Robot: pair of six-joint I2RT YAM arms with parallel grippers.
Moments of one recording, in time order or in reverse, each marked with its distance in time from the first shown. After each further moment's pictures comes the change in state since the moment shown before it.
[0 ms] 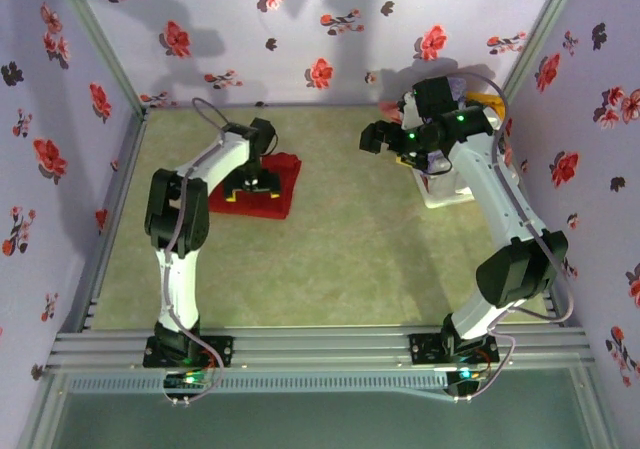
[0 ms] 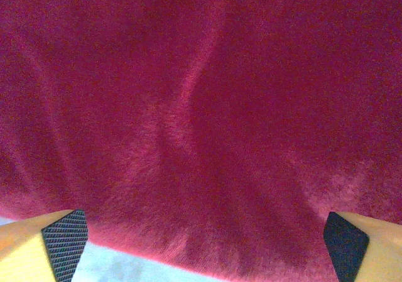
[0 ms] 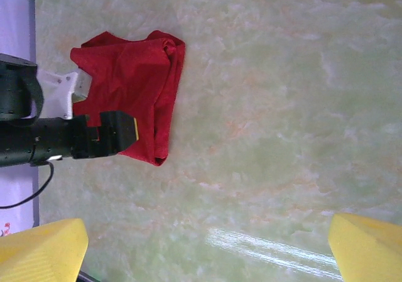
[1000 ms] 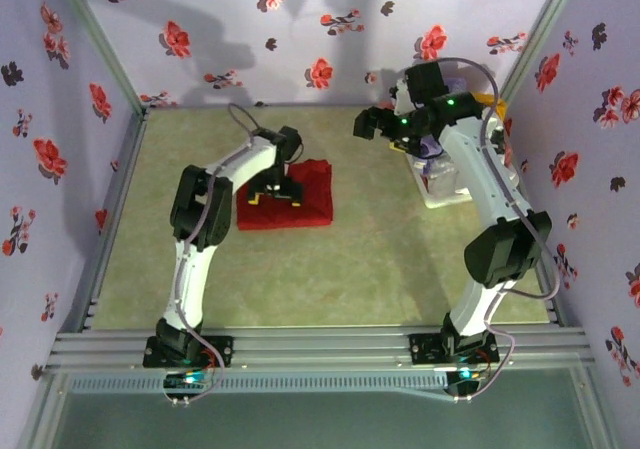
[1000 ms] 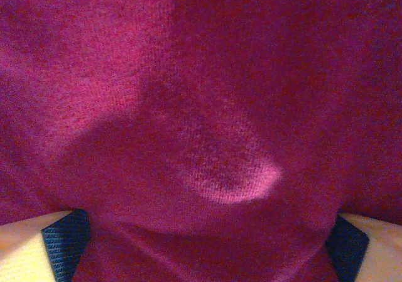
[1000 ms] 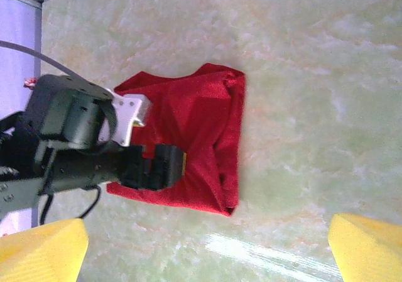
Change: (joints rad) left arm -0.077 0.156 0.148 -0.053 0.024 0.108; right arm 0.003 0.140 0.167 -0.016 0.002 -0.023
